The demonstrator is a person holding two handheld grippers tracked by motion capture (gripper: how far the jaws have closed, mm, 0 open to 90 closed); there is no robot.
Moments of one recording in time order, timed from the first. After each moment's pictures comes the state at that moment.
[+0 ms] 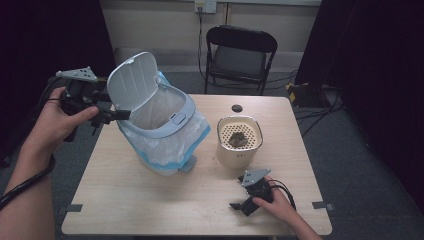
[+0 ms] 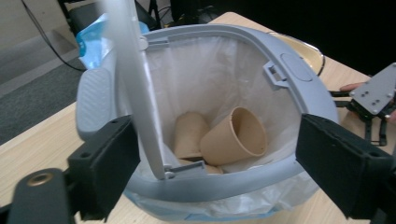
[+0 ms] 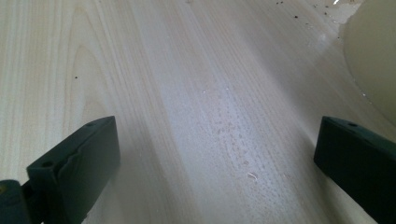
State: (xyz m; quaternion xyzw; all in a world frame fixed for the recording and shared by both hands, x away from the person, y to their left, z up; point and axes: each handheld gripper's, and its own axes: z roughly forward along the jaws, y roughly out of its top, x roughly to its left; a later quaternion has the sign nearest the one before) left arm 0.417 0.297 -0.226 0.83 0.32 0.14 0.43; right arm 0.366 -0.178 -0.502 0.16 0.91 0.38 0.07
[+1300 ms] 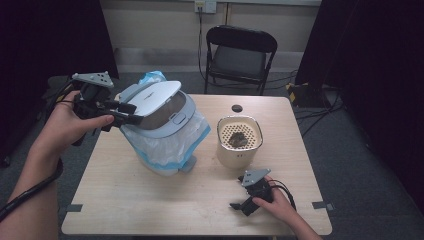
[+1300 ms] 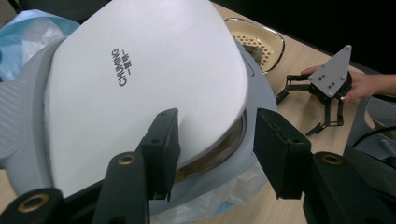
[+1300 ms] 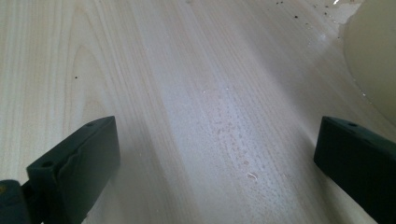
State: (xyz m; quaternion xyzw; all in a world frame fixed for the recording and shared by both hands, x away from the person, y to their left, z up) left arm 0.405 0.263 -0.219 0.86 0.29 0.10 0.42; right arm 0.365 -0.179 -0.502 0.16 0.91 0.38 0.07
